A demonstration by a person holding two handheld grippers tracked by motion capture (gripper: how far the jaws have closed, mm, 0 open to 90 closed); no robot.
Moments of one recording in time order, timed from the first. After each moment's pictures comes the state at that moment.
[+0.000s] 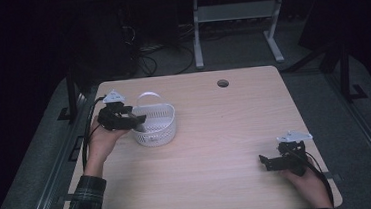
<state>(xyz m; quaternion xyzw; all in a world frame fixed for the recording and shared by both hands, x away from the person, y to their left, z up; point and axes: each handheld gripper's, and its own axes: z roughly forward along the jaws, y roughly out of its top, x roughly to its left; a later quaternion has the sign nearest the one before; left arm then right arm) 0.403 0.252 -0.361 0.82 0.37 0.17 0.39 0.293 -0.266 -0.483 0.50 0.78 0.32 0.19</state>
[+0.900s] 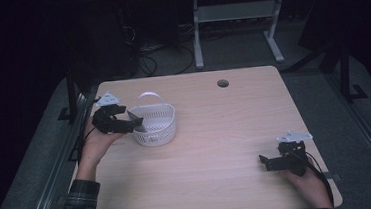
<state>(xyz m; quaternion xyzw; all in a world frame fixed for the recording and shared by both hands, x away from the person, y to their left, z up) 0.389 0.264 -0.353 0.82 0.36 0.18 0.40 0.293 -0.266 -0.483 0.50 0.78 0.32 0.19</state>
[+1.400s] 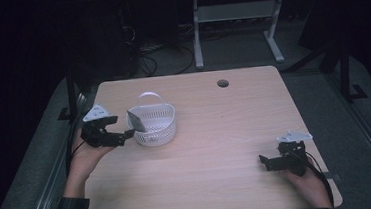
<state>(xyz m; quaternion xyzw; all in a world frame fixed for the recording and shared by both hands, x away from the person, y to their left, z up) 0.349 0.283 -0.356 0.82 0.36 0.19 0.40 0.293 -0.266 -0.483 0.50 0.78 0.32 0.19</state>
